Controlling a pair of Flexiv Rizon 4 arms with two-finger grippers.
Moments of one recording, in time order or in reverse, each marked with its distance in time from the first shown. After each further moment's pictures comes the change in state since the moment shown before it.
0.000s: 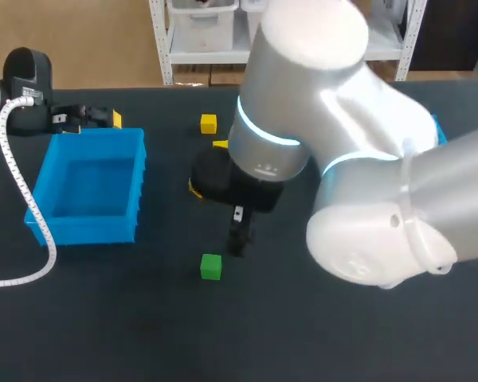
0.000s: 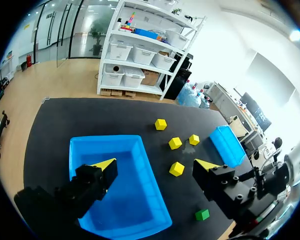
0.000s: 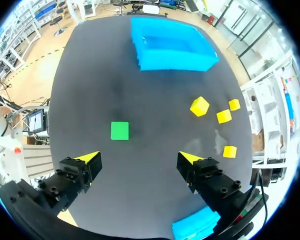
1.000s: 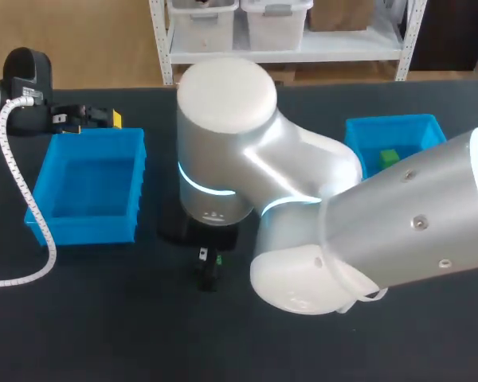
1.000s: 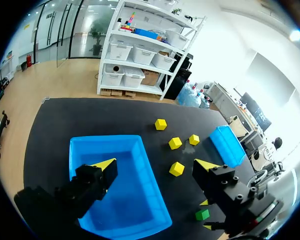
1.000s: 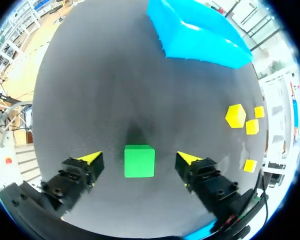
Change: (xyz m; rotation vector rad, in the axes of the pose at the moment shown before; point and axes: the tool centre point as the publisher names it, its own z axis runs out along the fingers) left arm 0.000 0.000 0.000 0.000 0.000 0.000; right arm -0.017 0.029 0.074 -0.014 0.119 -0.040
